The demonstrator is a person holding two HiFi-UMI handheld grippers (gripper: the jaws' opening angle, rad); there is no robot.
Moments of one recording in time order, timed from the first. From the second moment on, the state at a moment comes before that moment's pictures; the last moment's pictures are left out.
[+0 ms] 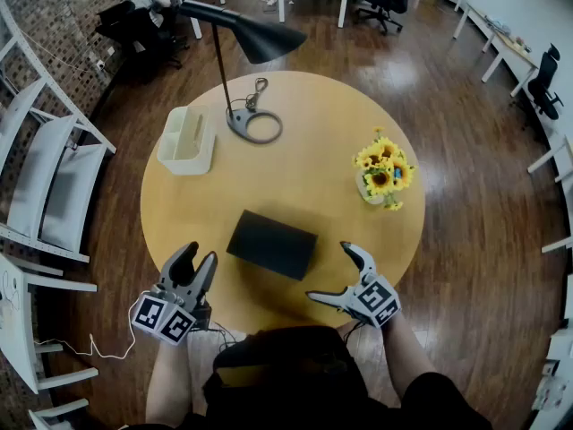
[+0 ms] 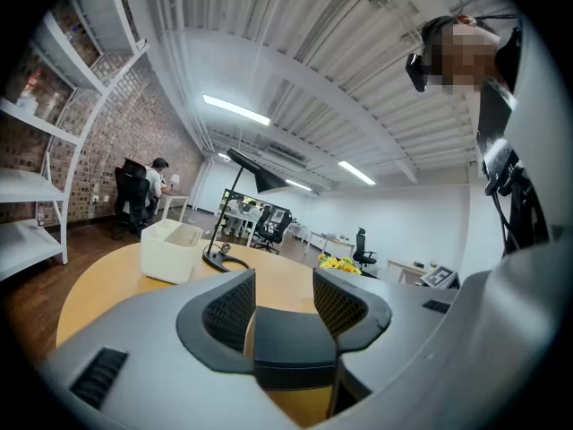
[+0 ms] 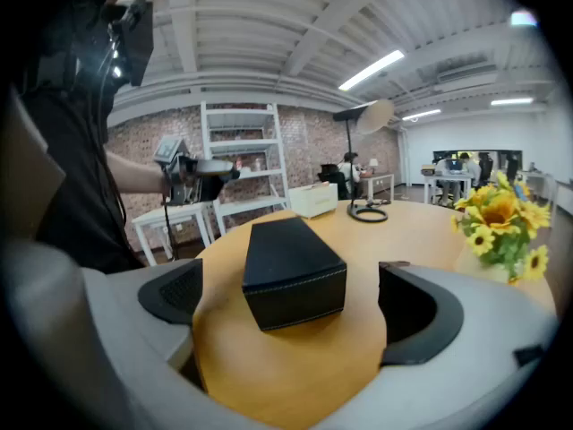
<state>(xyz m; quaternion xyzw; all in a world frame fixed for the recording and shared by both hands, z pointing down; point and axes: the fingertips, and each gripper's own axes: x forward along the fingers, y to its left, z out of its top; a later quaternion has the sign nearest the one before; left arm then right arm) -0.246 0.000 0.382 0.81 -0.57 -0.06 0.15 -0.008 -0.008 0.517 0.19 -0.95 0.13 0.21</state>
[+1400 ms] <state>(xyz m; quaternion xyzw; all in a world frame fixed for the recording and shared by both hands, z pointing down) -0.146 -0.048 0.459 0.89 -0.42 0.09 0.16 -0.045 -0.052 0.580 0.09 -0.99 0.03 0.14</state>
